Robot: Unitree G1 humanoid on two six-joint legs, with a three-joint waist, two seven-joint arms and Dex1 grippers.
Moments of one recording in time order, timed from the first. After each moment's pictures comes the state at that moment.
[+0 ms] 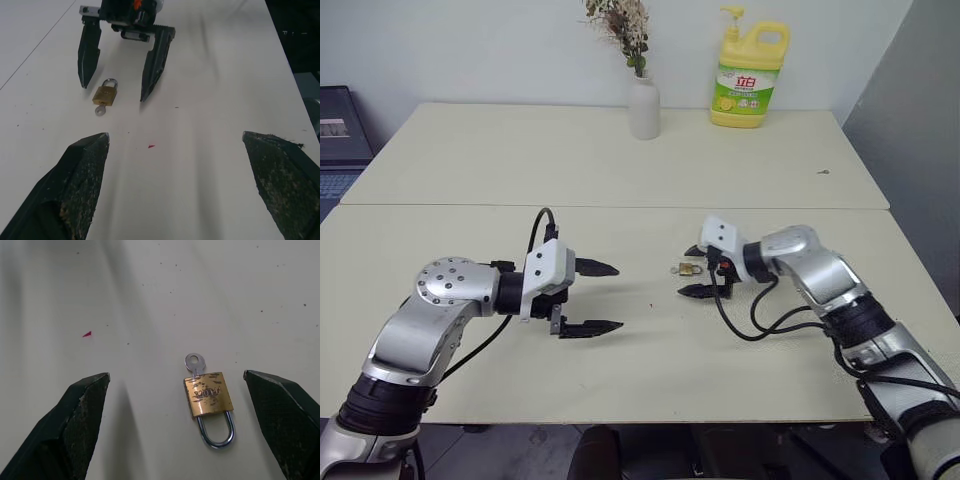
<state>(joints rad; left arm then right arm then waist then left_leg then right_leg) -0.30 0.86 -0.03 -0.27 -0.43 0.34 -1.23 -0.81 -0.48 0.45 0.32 0.09 0.45 1.07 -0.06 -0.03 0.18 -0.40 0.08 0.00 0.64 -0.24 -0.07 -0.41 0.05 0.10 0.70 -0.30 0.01</state>
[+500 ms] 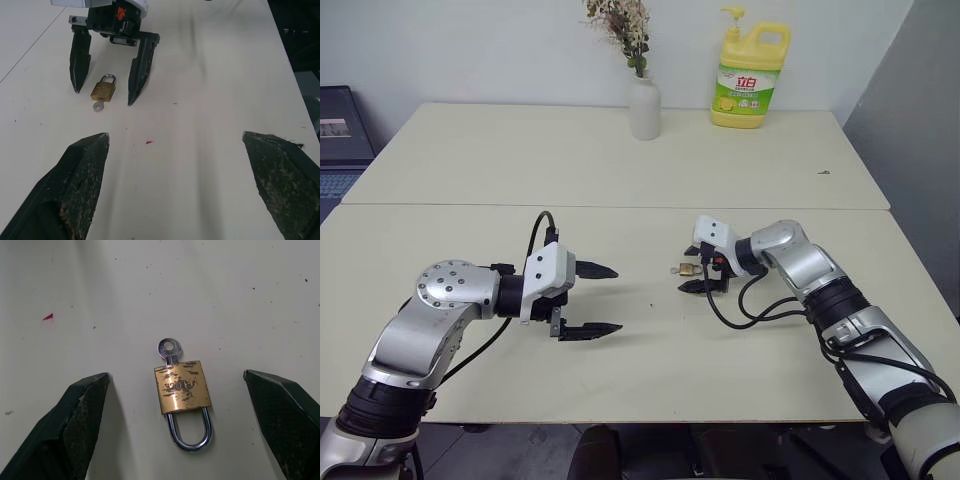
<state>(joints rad) -0.28 0.86 -0.03 -0.27 -0.43 0.34 -1.23 -0.88 -0.43 0.43 0.53 0.02 0.34 1.11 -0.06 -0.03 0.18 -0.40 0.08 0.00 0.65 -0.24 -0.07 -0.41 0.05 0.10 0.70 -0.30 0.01</state>
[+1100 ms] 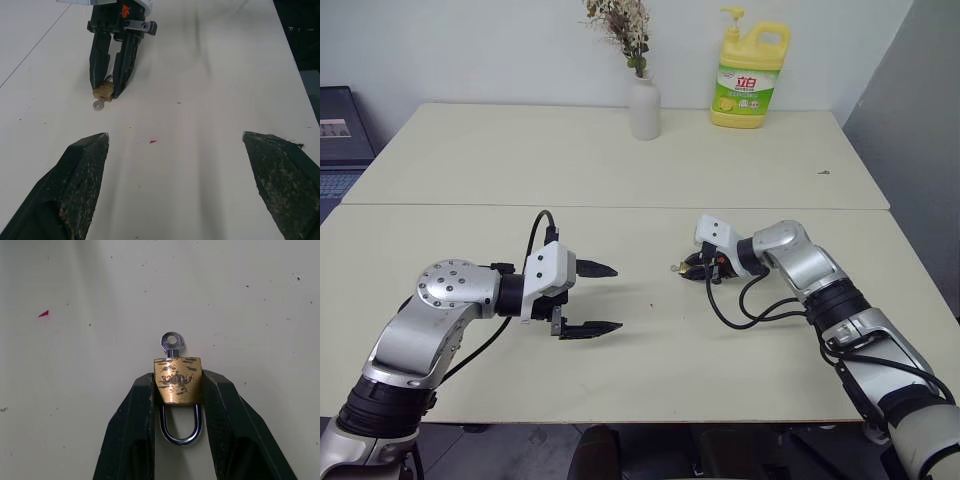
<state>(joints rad) -0.29 0.86 -0.04 -0.27 -0.42 0.34 -1.22 -0.86 -0.44 0.41 0.49 -0.02 0.32 1.12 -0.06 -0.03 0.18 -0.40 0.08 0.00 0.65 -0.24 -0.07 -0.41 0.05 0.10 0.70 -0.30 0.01</state>
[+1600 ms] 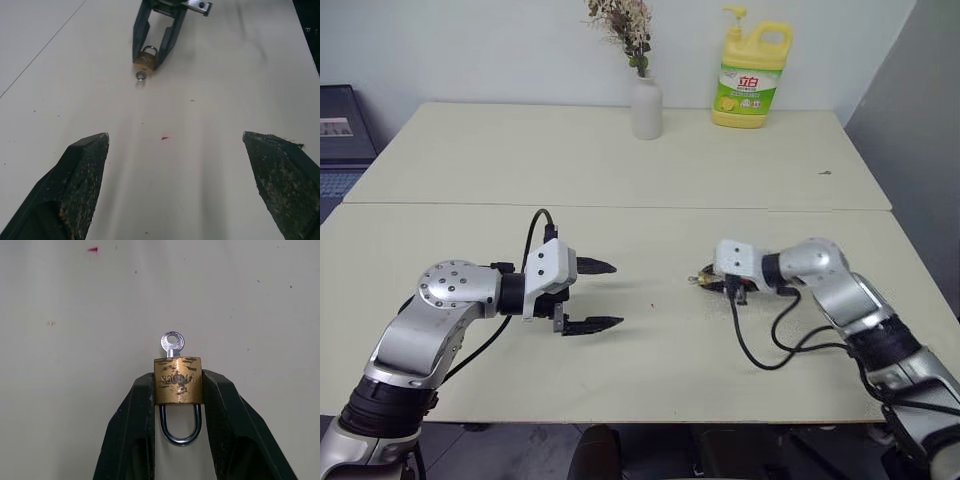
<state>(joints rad) -0.29 0.85 -0.04 -0.26 -0.41 0.35 -1.17 -0.54 -0.66 0.36 -0.03 -0.10 0.22 1.03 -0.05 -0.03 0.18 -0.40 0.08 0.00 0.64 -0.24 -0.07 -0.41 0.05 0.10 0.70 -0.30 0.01</state>
